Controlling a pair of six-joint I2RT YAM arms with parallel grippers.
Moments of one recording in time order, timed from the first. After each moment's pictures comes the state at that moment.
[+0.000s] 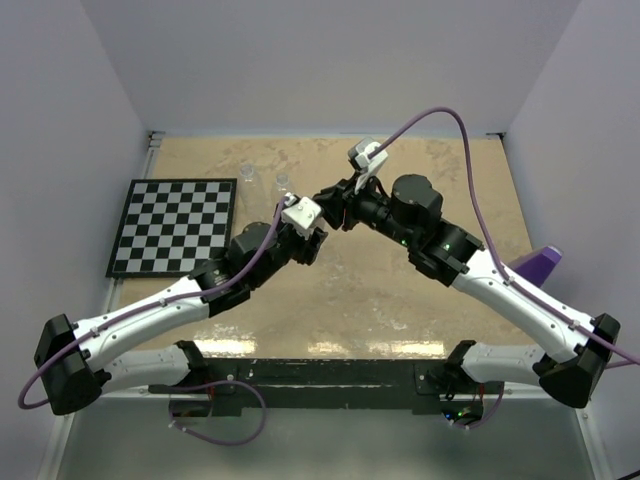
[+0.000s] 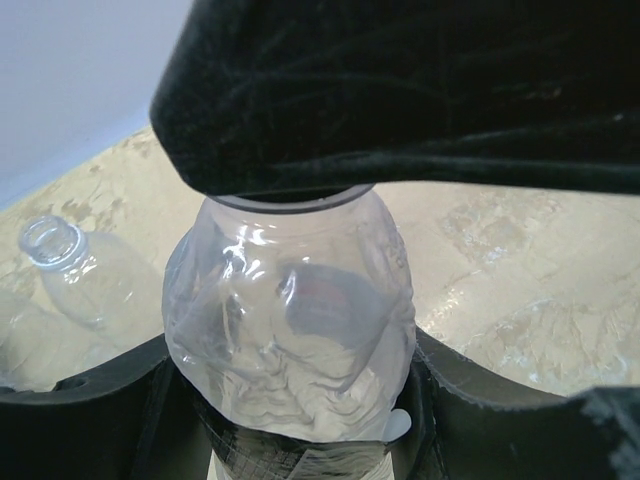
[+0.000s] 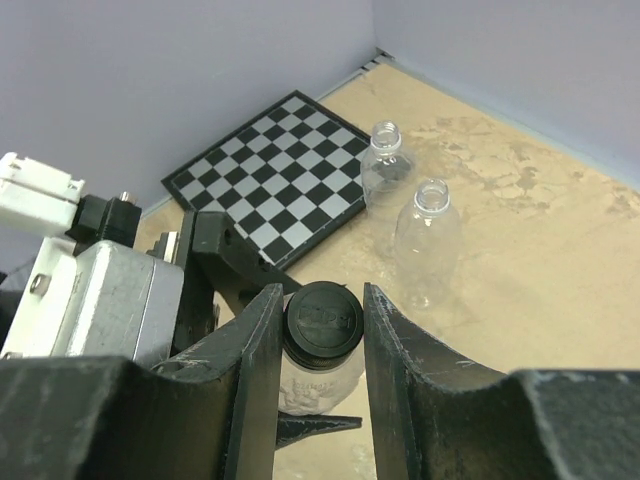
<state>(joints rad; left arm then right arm) -0.93 1.09 0.84 0.07 -0.24 0.06 0.84 1.19 1.22 -0.11 -0.06 0.16</state>
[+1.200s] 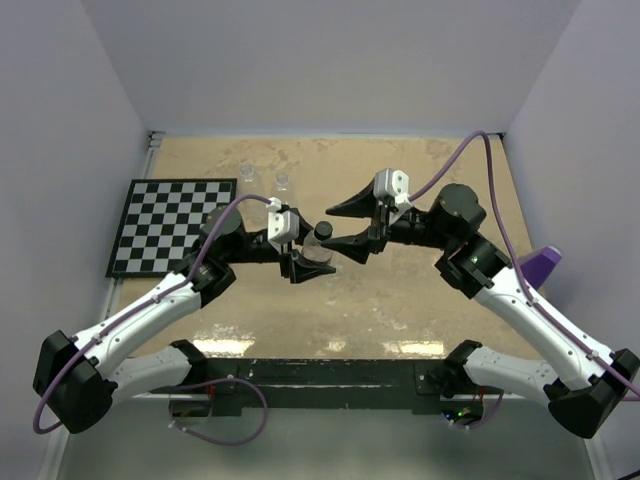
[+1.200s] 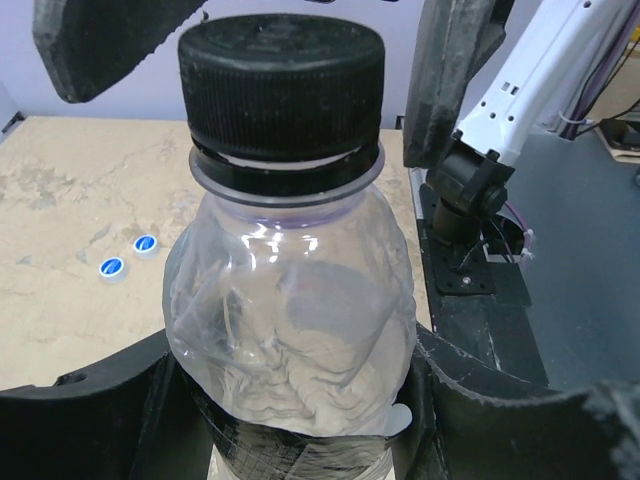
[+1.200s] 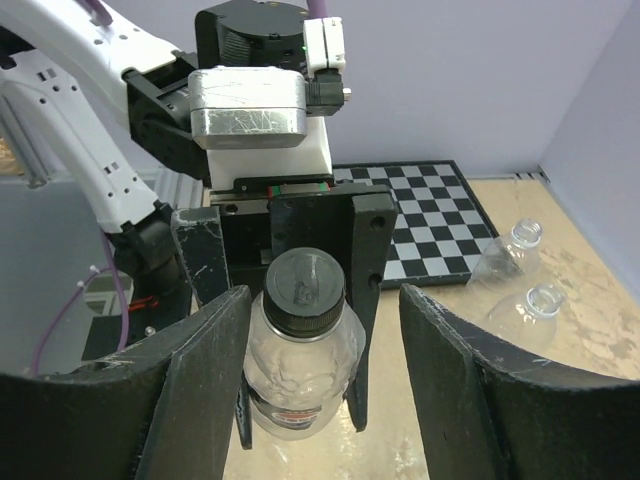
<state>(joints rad) -0.67 1.06 0.77 0.30 0.83 -0.01 0.69 1.02 1.07 0.06 -0.72 -0.01</state>
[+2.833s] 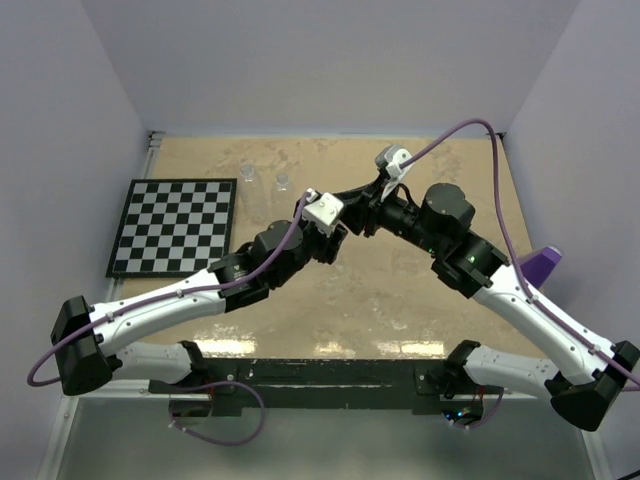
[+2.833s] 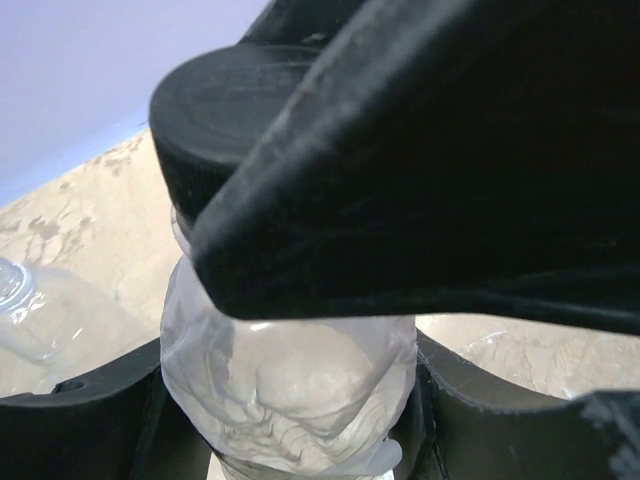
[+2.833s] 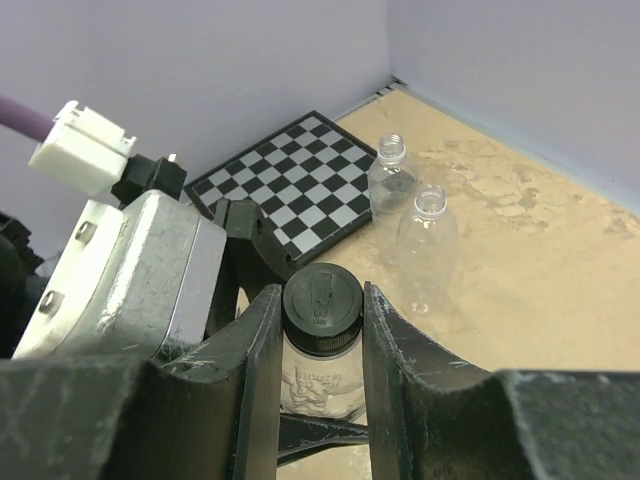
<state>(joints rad) -1.04 1.20 0.97 0.05 -0.35 0.01 0.75 1.05 1.11 -0.06 -0.21 0.14</state>
